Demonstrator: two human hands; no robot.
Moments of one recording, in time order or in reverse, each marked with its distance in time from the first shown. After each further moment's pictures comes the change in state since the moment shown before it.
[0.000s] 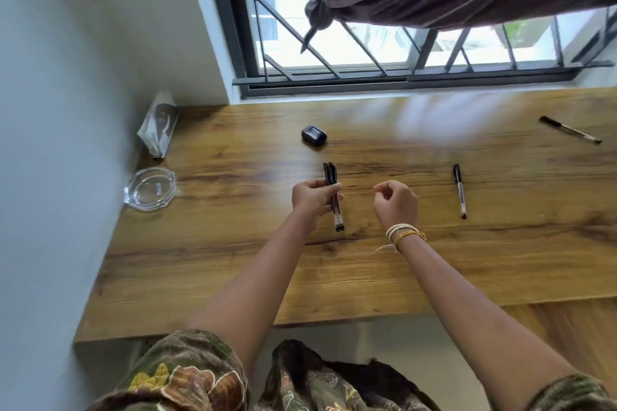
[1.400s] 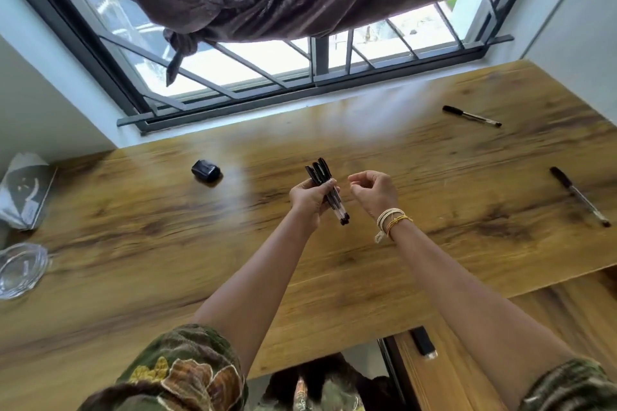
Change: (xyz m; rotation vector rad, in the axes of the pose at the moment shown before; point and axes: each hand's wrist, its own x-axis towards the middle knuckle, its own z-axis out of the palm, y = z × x) left_hand 0.038 -0.039 0.226 -0.081 -0.101 -0.086; right_hand 0.126 0.112 -0.112 0.327 -0.135 0.168
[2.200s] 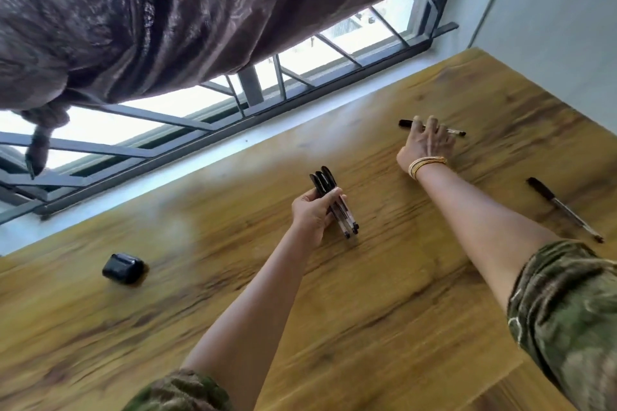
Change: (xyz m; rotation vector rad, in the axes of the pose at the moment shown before) left_hand 0.099 -0.009 0.119 0.125 -0.218 -0.095; right_hand 0.216 0.057 -0.142 -0.992 0.303 0.189
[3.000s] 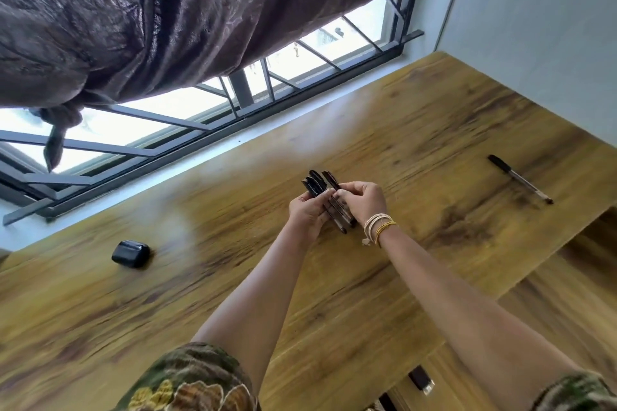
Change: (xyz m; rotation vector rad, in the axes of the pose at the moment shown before) left_hand -0.048 -0.015 -0.005 -0.021 -0.076 -0.026; right_hand -0.175 -0.040 -0.001 1.161 -0.233 0.168
